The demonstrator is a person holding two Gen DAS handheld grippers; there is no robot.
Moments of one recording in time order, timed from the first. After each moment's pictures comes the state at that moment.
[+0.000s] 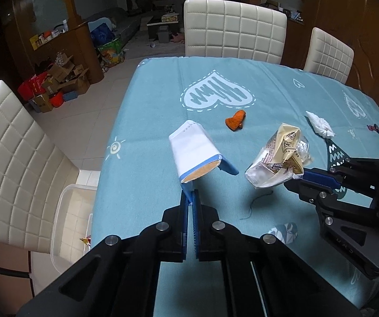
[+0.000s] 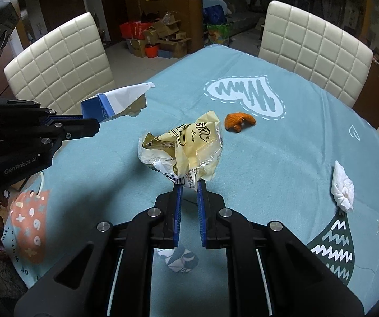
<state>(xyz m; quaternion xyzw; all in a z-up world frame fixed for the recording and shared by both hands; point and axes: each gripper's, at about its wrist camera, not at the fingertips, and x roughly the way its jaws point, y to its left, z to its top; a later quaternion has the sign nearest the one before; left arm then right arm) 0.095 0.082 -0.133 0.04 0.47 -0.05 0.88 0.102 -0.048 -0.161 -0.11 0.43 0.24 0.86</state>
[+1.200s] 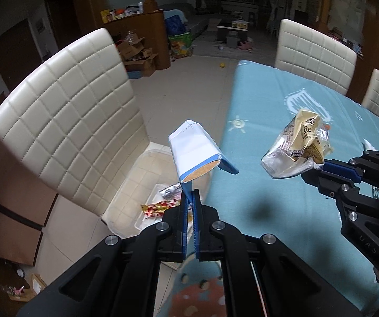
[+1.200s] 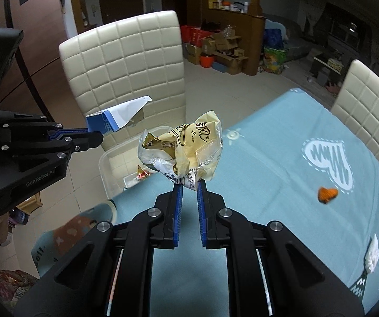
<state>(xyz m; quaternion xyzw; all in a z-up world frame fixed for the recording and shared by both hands) 0.021 0.235 -0.121 -0.03 0.46 0.12 0.88 0.069 0.115 -0.128 -0.17 0.39 0.37 0.83</state>
